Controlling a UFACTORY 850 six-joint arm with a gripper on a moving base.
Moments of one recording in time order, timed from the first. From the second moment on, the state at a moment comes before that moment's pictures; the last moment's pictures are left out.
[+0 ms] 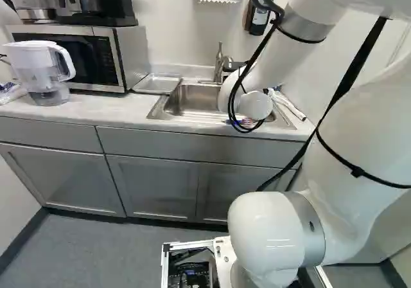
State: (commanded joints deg) arm -4.5 3.9 -27.4 0.0 44.4 0.0
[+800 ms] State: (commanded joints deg) arm -4.5 3.9 -27.4 0.0 44.4 0.0
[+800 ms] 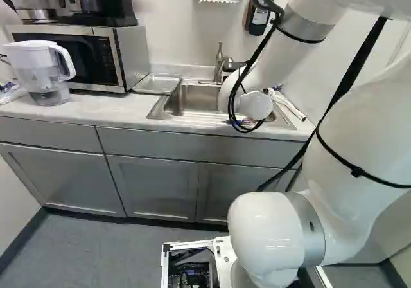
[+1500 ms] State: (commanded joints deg) arm -4.5 3.9 -27.4 0.0 44.4 0.0
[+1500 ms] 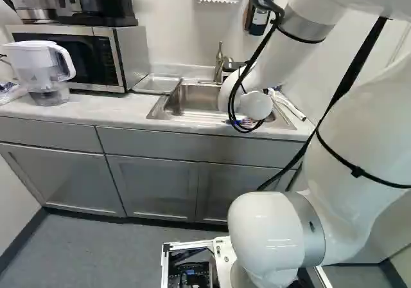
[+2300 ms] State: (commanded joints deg) arm -4.5 3.9 -27.4 0.0 44.4 0.0
